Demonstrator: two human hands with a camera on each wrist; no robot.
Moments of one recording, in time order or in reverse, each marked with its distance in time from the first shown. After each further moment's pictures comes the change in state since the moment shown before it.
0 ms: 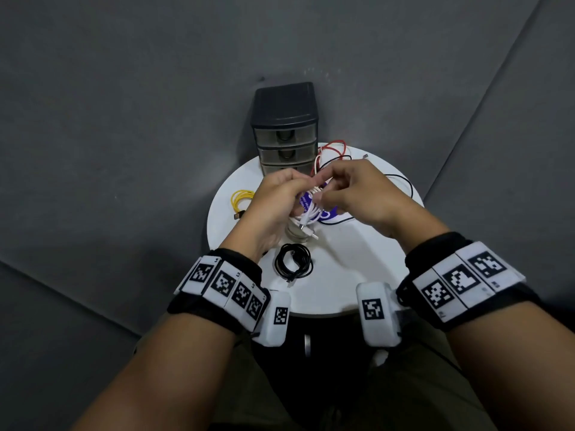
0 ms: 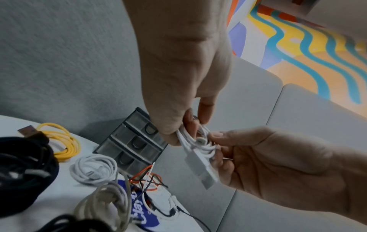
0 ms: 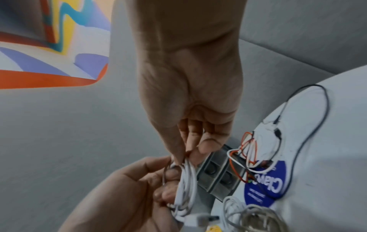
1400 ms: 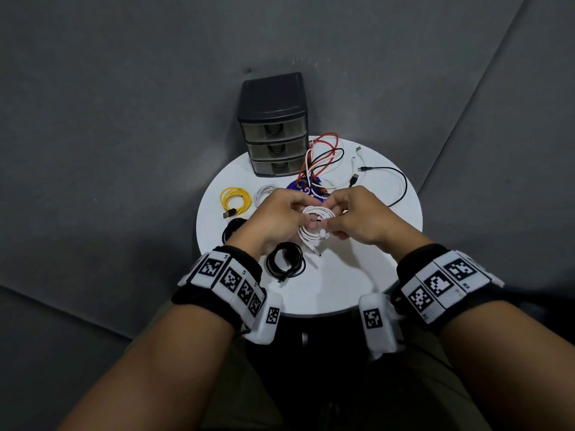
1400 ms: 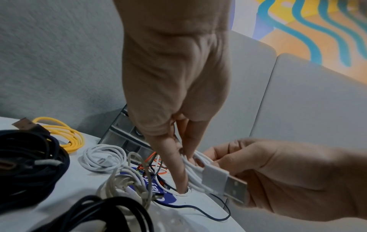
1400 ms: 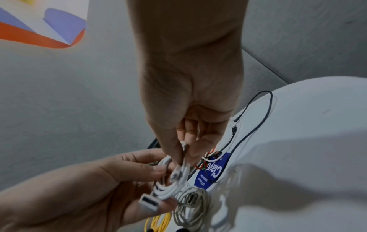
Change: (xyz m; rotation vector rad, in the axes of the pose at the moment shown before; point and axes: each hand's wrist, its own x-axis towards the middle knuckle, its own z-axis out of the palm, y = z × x) left_hand 0.010 -0.029 0.002 0.365 -0.242 -0.113; right_hand 0.005 0.064 0.001 -0.035 -0.024 0.167
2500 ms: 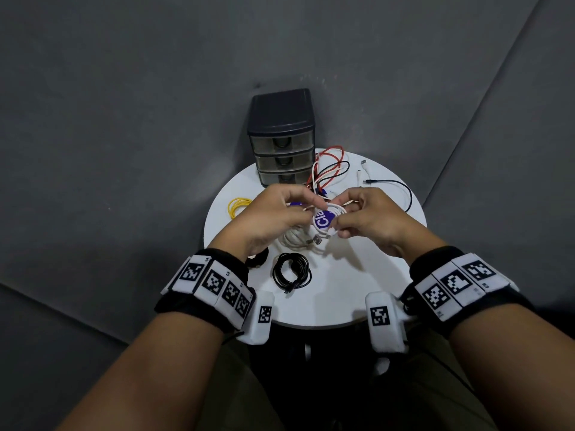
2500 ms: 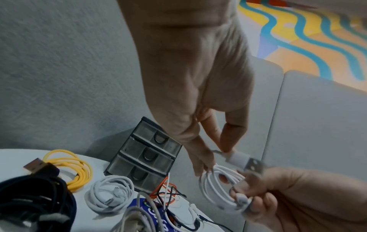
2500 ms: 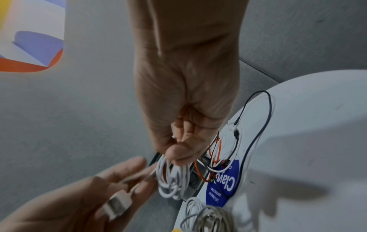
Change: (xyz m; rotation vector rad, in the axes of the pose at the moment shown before) left_hand -0.013 0.018 -0.024 -0.069 -0.034 0.187; right_hand 0.000 -0.016 -0.009 0.290 0.033 0.038
